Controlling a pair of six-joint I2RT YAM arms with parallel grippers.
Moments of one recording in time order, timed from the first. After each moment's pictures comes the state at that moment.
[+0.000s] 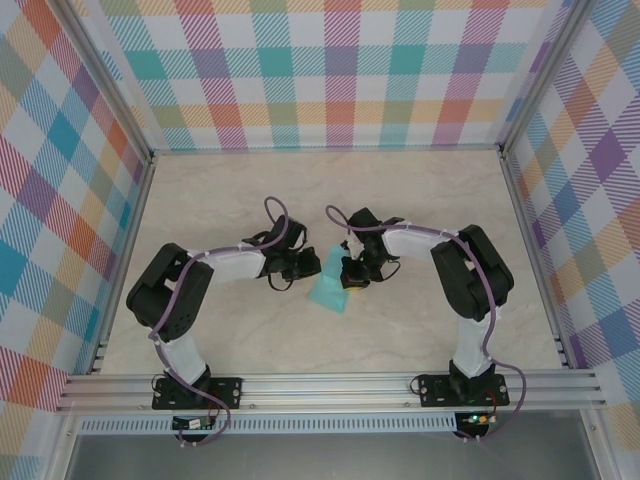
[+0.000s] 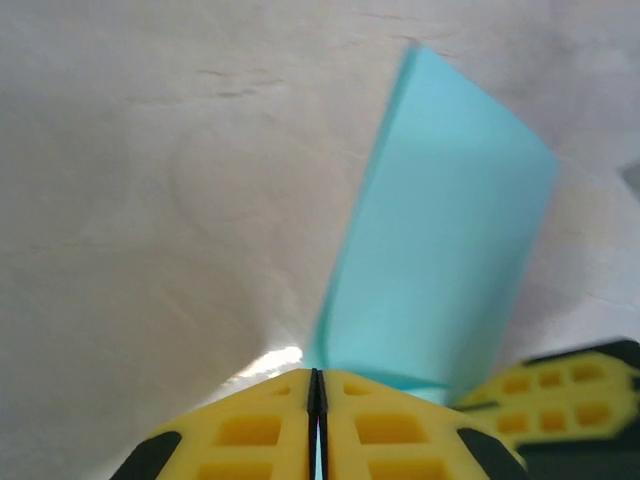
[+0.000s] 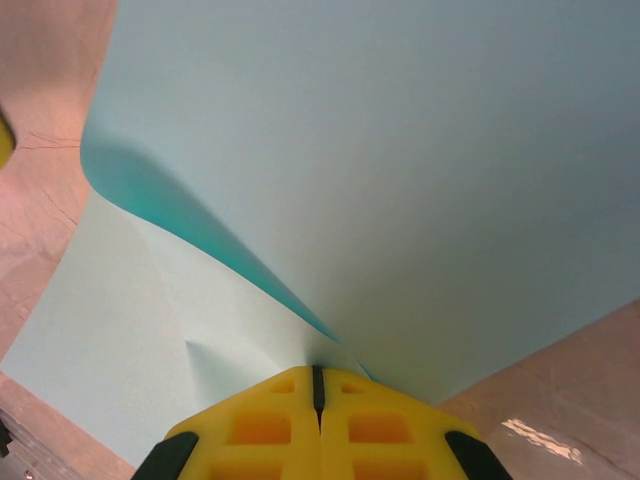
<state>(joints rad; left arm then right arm) -0.58 1.75 0.94 -0.15 0.32 -0.75 0.58 1.92 1.16 -0.67 -0.45 0.40</state>
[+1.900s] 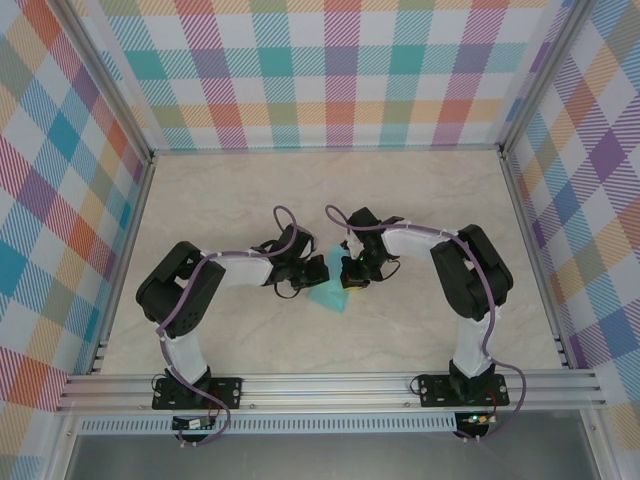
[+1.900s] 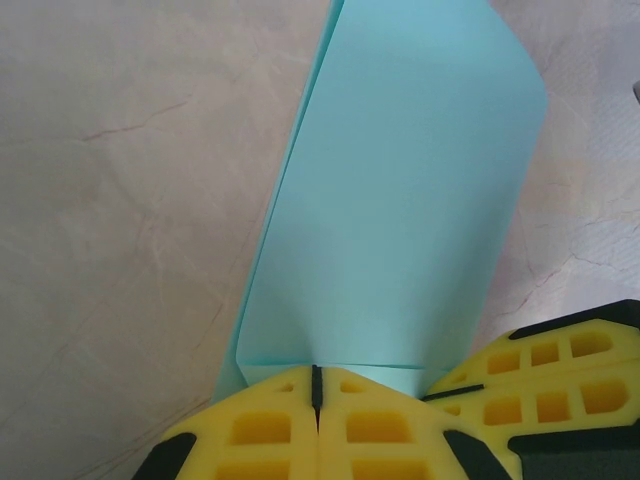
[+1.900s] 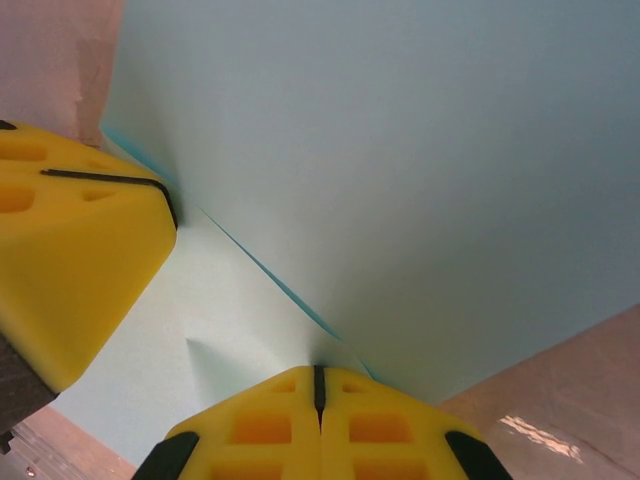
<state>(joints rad) -0.64 1.82 0.90 -0.03 0.36 -0.81 0.58 1.91 1.17 -0.68 -0.46 0.40</state>
